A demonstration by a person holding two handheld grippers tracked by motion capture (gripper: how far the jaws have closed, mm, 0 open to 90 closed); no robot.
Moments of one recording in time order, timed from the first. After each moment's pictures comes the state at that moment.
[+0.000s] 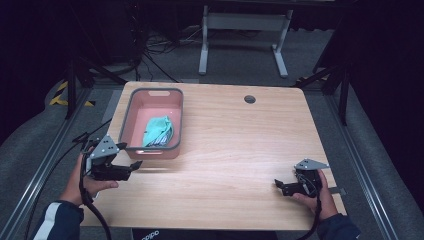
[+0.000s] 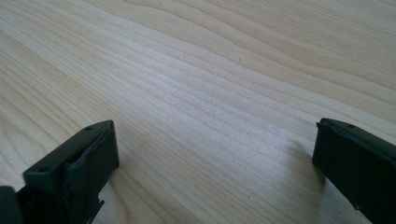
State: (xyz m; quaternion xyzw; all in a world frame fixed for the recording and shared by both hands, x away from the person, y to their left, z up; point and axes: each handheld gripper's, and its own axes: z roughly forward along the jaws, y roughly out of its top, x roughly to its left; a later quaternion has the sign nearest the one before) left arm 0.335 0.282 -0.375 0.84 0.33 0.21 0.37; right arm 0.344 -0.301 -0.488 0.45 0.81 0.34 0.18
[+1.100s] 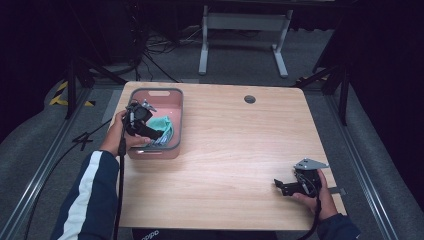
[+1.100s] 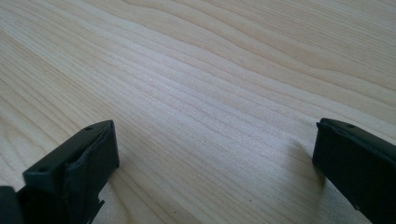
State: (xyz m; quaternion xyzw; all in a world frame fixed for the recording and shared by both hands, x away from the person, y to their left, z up) left arm 0.480 0.225 -0.387 0.87 0.41 0.15 0.23; right arm 0.345 -0.300 -0.488 0.45 0.81 0.34 0.18
